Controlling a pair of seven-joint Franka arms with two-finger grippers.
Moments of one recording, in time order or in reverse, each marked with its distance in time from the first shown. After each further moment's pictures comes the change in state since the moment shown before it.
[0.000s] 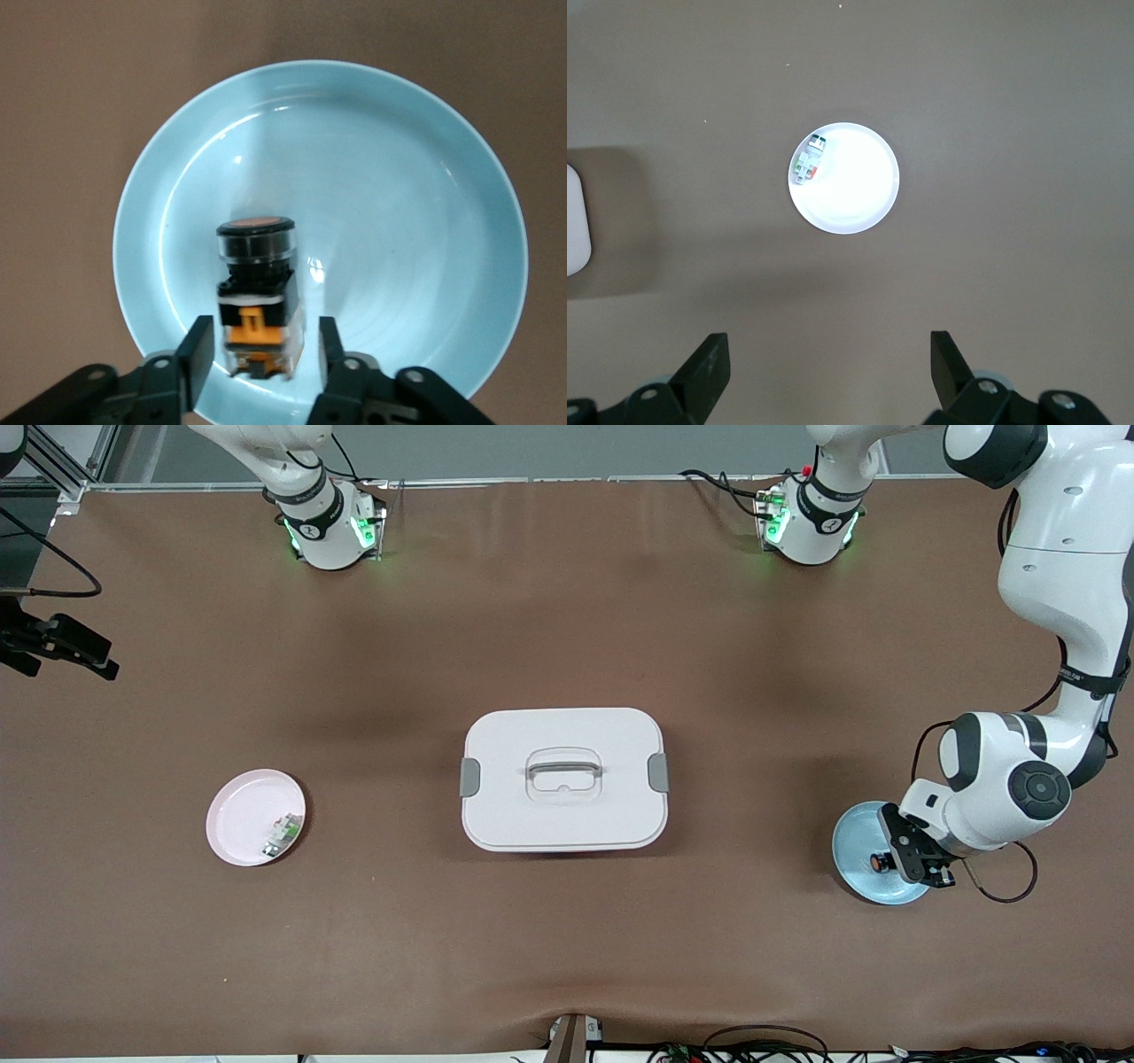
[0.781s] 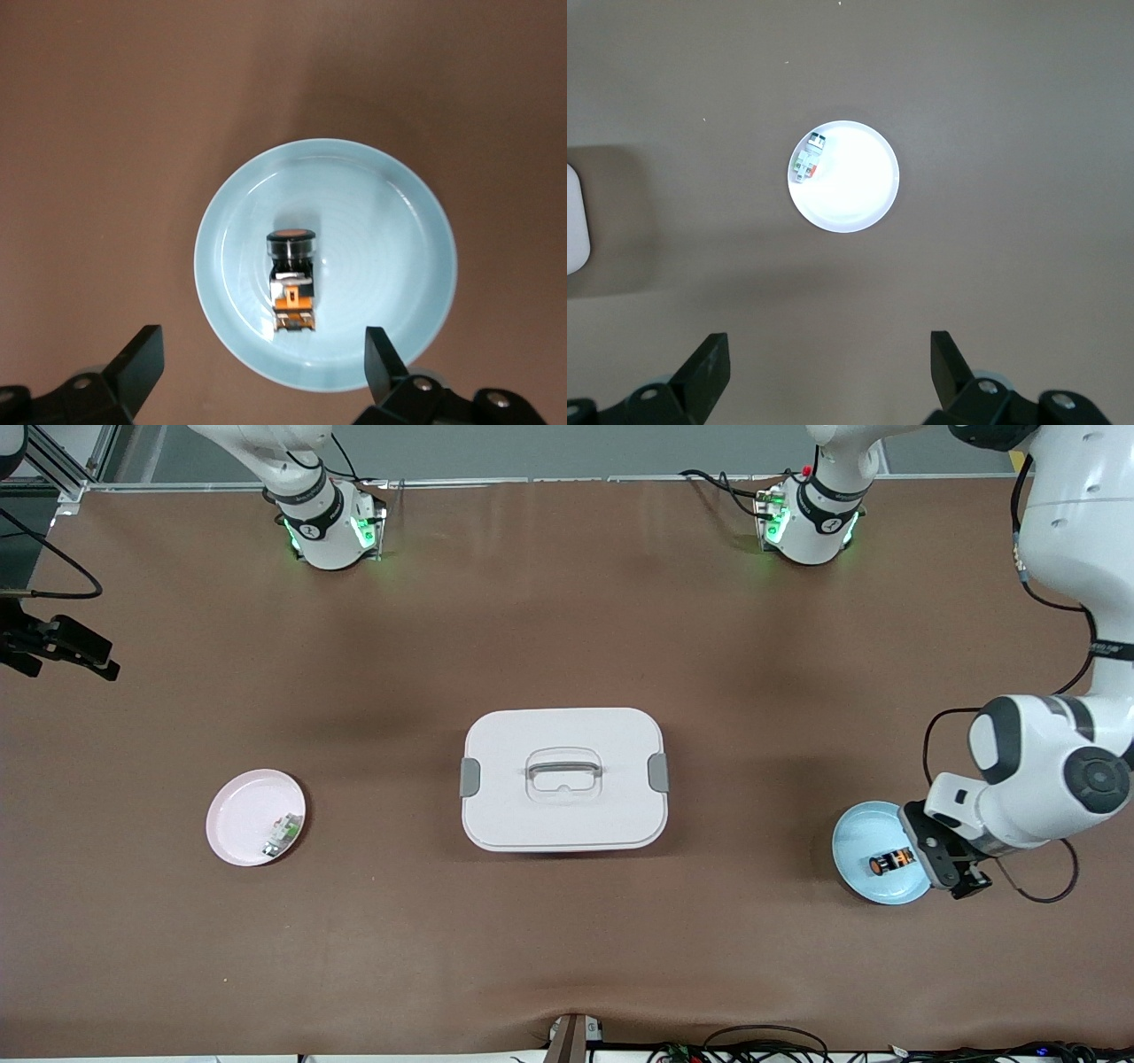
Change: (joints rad) left arm 0.000 -0.134 -0.029 0.062 -0.121 -0.209 -0.083; right arm 0.000 0.003 -0.001 0.000 0.000 -0.002 0.000
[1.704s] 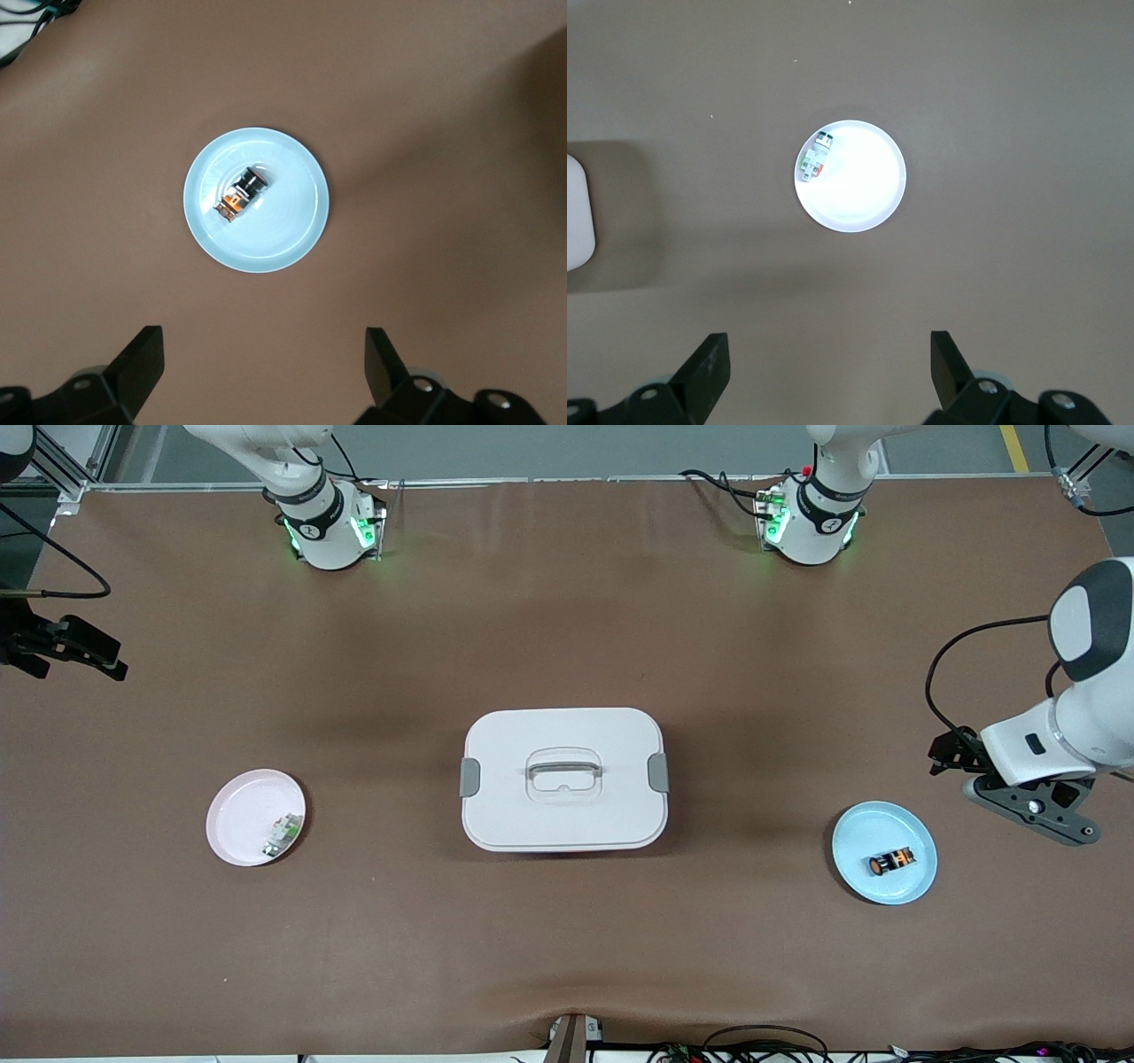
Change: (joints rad) left arm -0.006 -0.301 -0.088 0.028 -0.017 -0.401 -0.874; right arm 0.112 0.001 -0.093 0.000 -0.002 0.000 0.000
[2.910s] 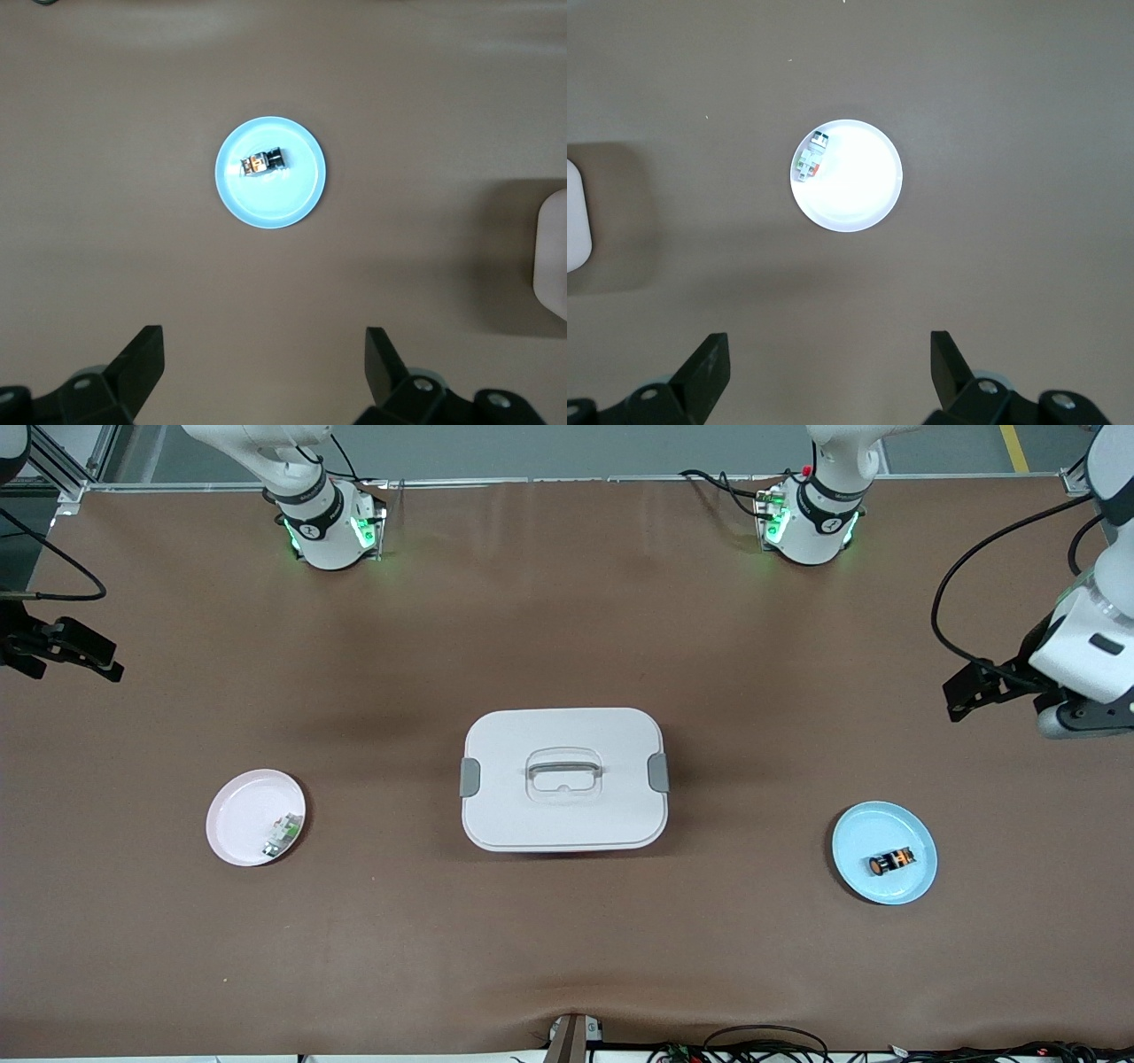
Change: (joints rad) left arm -0.036 -0.201 -0.028 0.064 0.000 -0.207 -0.525; right arm 0.045 0.003 -0.056 0.005 -0.001 -0.006 0.000
